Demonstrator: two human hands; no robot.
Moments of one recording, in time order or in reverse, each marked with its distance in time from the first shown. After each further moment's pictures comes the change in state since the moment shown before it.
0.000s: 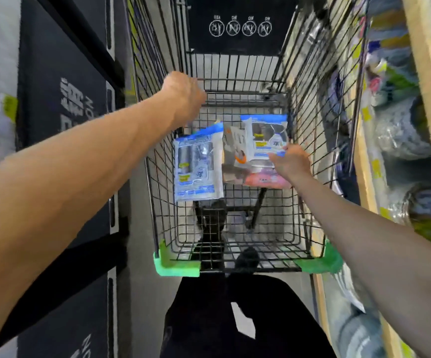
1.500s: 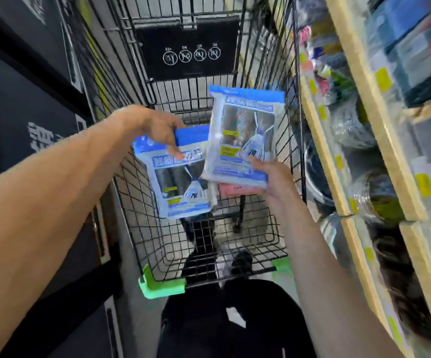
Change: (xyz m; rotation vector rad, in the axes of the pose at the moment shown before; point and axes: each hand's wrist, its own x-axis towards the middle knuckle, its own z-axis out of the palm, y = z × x) left_hand 0.023 -0.002 -0.023 -0.799 -0.418 0.375; right_hand -0.071 -0.008 -0.063 1.288 -0.216 0.201
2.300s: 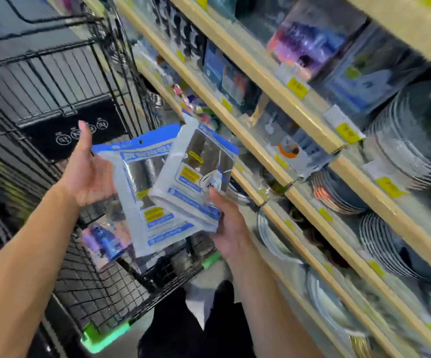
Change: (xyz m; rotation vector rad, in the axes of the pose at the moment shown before) left_hand -0.064 0.130 0.032 -1.458 -0.457 0.500; right_hand -0.162 -0.023 -0.071 0.563 0.012 -0.111
